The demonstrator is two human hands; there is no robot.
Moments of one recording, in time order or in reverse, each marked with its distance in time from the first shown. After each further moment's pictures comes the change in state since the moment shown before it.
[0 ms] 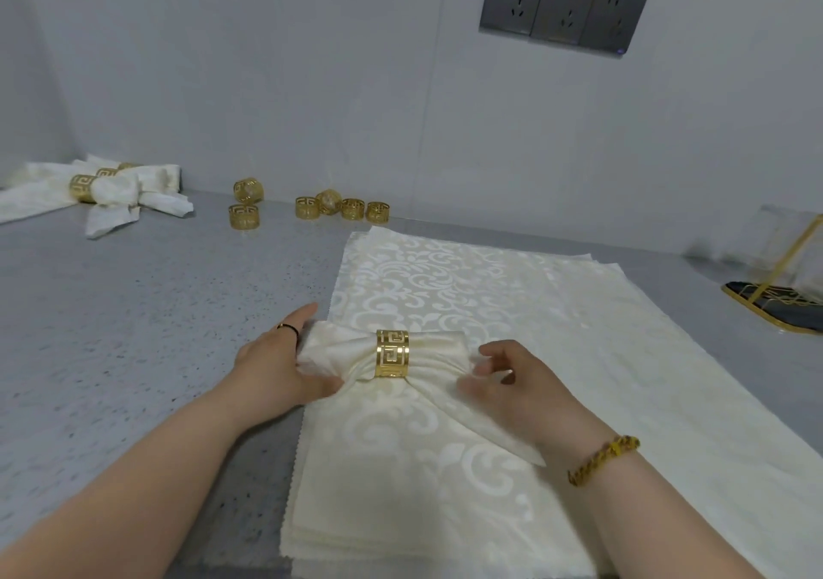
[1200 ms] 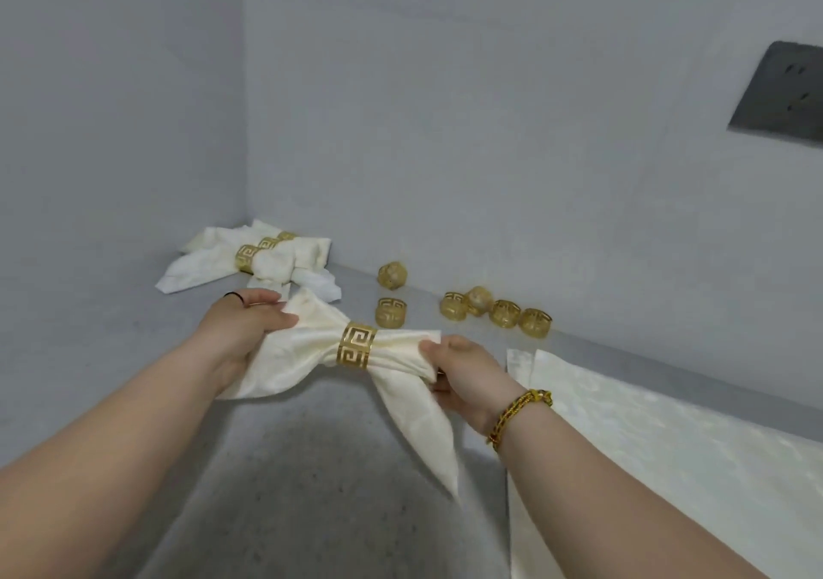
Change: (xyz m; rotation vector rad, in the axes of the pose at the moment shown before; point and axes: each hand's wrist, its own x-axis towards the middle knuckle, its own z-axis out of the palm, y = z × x) left_hand 0.135 -0.131 -0.184 -0.908 0.545 -0.372; right_hand 0.214 -0.184 0.171 0.397 -0.355 -0.024
